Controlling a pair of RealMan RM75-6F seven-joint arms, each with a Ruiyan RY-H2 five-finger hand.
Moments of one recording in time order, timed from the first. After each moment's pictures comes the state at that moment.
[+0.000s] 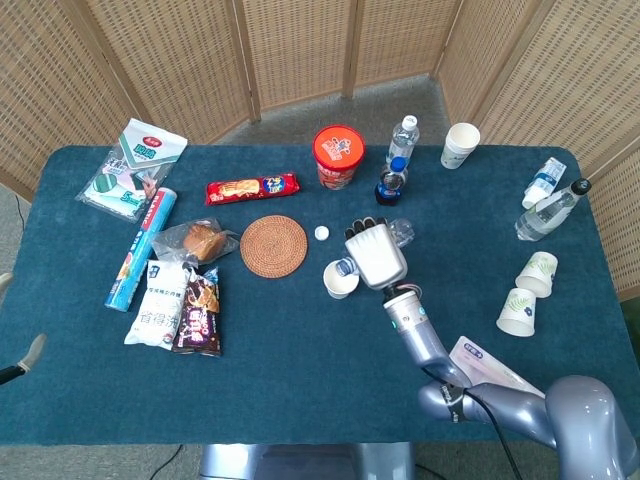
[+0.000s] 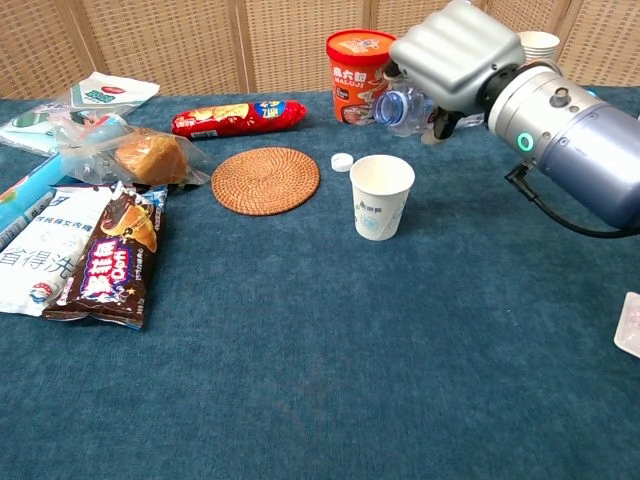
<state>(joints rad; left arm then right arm) 0.00 -1.04 -0.06 -1.64 1.65 1.73 -0.07 0.88 -1.75 0.22 -1.24 -1.20 1.20 -0.88</state>
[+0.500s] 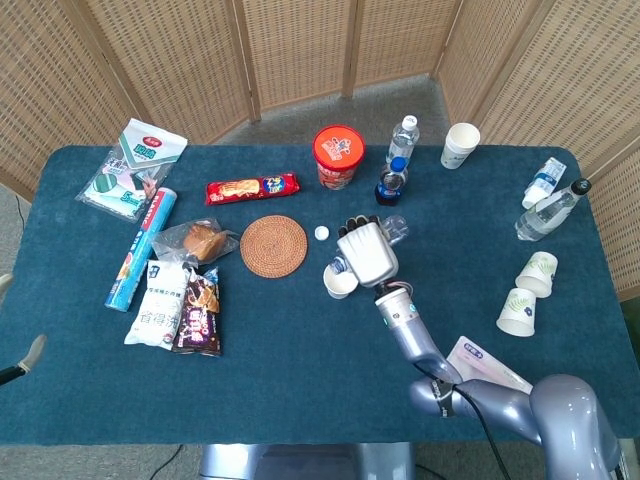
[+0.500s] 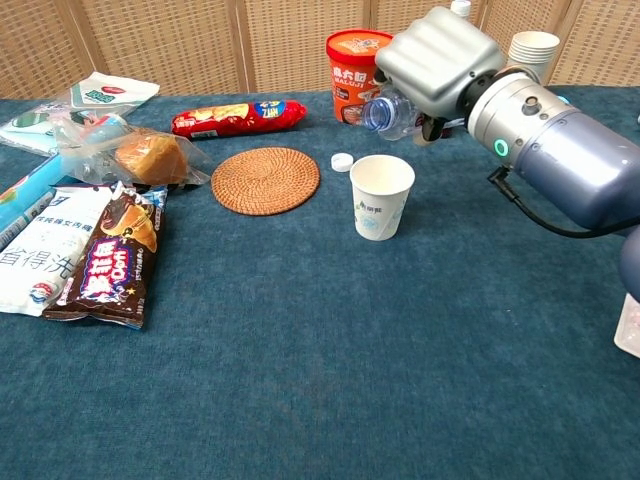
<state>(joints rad) 0.00 -1.05 -0.06 -1.63 1.64 1.72 -0.08 0.90 -1.80 0.24 -1.14 -1.21 1.18 -0.91</state>
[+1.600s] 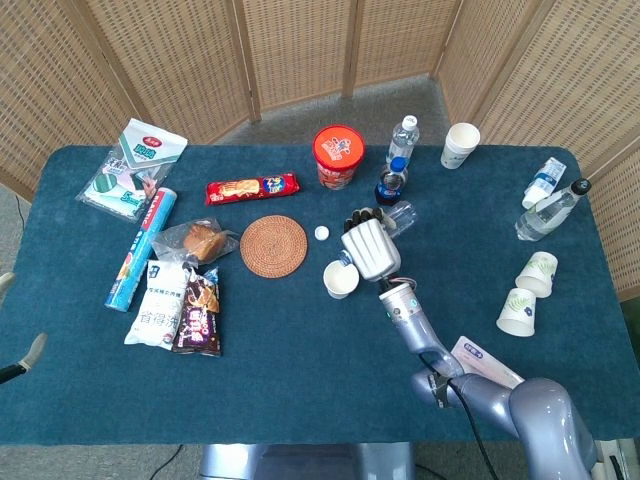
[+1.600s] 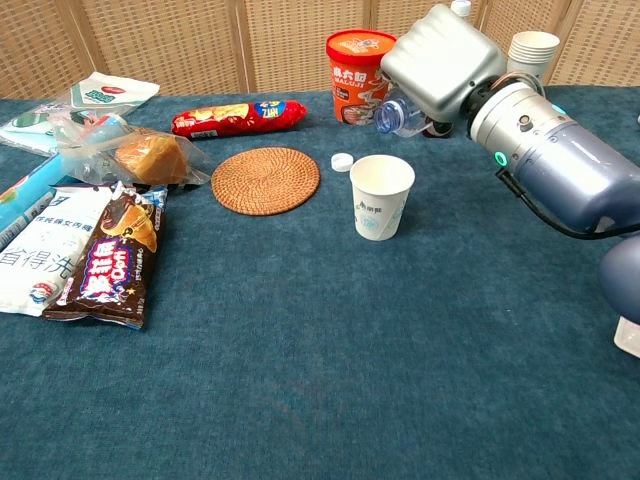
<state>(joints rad) -0.01 -1.04 -0.06 -1.63 1.64 1.71 -0.08 0.91 -1.90 0.21 -0.88 -1.32 1.22 -0.91</state>
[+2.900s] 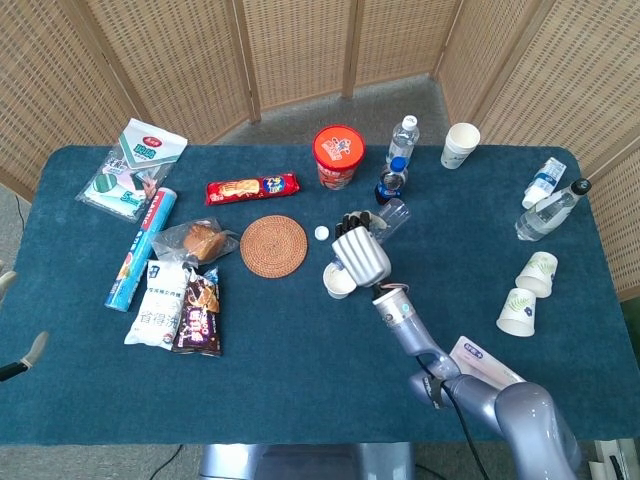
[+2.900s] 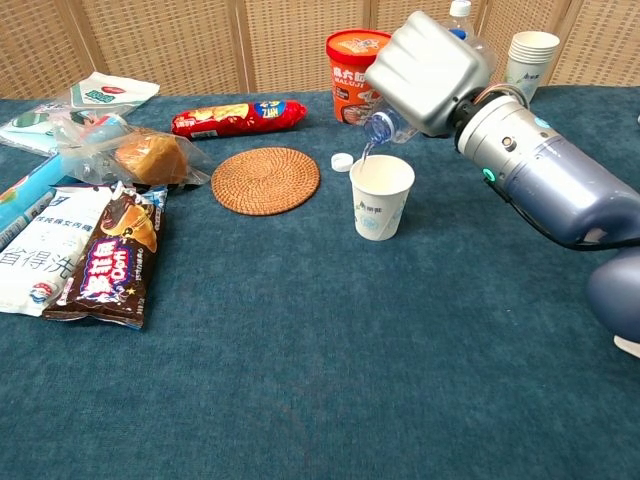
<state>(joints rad) -0.02 -1.06 -0.06 -1.61 1.62 1.70 -0.09 0.92 -1.96 0.20 -0.76 -1.42 1.25 -0.97</state>
